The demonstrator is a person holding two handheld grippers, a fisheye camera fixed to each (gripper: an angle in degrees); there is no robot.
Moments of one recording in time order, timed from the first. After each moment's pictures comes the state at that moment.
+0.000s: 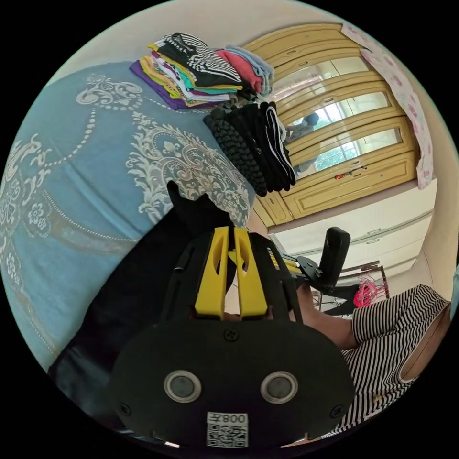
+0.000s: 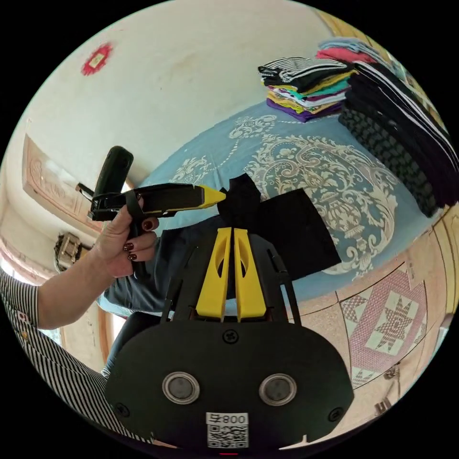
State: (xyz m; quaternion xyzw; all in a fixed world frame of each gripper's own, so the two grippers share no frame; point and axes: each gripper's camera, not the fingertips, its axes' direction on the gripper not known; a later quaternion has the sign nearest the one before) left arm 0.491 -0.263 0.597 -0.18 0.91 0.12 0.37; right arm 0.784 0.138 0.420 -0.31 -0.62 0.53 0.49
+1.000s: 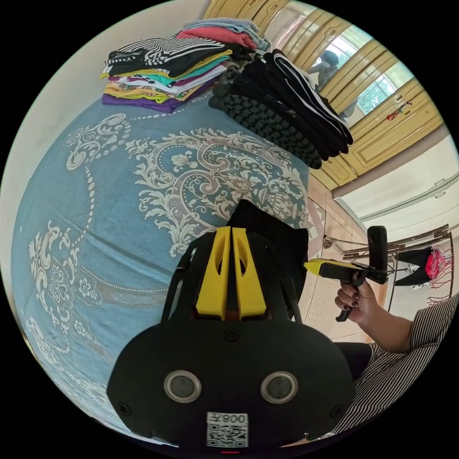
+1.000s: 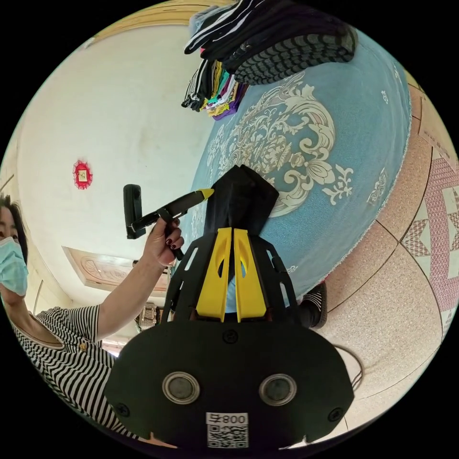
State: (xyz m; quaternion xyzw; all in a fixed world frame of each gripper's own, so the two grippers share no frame) left arm 0.590 -0.252 0.487 -0.09 0.79 0.27 0.54; right arm 0.784 0.297 0.473 -0.29 -0.59 0.71 0.25
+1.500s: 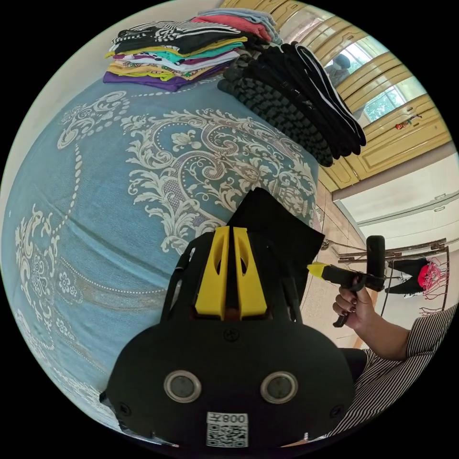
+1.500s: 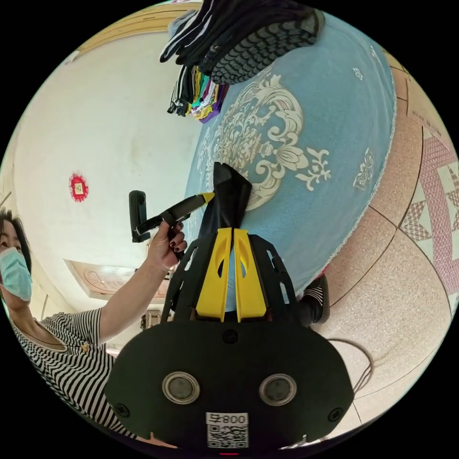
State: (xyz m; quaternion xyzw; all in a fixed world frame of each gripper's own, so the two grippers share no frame) left arm 0.590 -0.261 0.448 -0.12 0.80 0.25 0.53; right arm 0.747 0.301 0.493 -0.31 -0.57 0.73 0.22
